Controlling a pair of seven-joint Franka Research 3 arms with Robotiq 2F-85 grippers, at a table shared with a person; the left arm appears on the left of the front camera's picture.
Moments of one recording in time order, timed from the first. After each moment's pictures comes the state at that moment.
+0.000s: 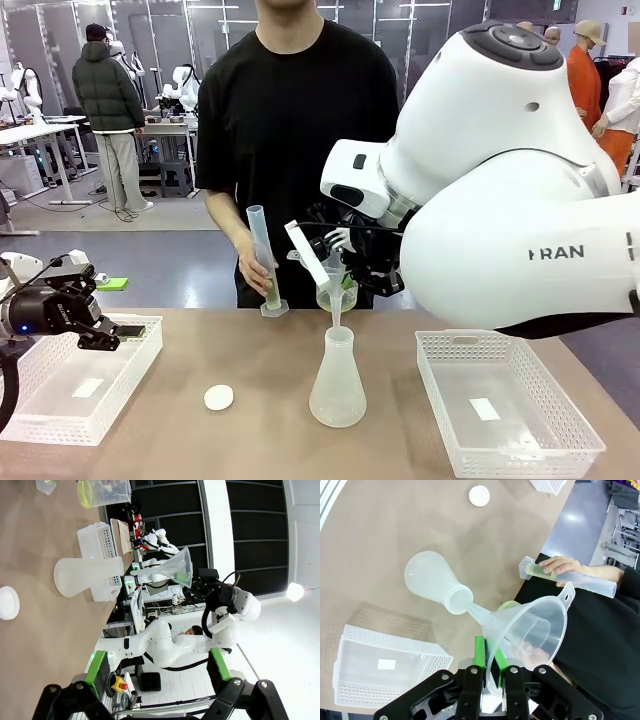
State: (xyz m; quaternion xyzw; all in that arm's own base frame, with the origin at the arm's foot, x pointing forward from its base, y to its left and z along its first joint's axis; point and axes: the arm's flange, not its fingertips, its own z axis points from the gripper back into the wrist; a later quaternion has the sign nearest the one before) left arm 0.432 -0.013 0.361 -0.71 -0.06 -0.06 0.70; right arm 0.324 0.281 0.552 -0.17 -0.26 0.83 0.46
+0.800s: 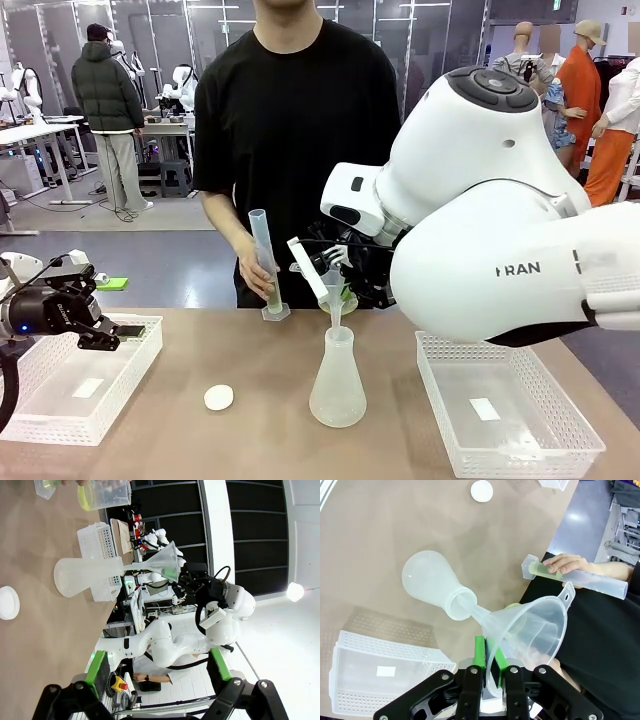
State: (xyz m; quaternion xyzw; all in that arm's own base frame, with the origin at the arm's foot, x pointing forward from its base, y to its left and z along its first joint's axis) left arm 0.432 -0.013 0.361 -0.71 -0.06 -0.06 0.70; right arm 0.343 0.281 0.525 -0.17 -0.26 0.83 0.47
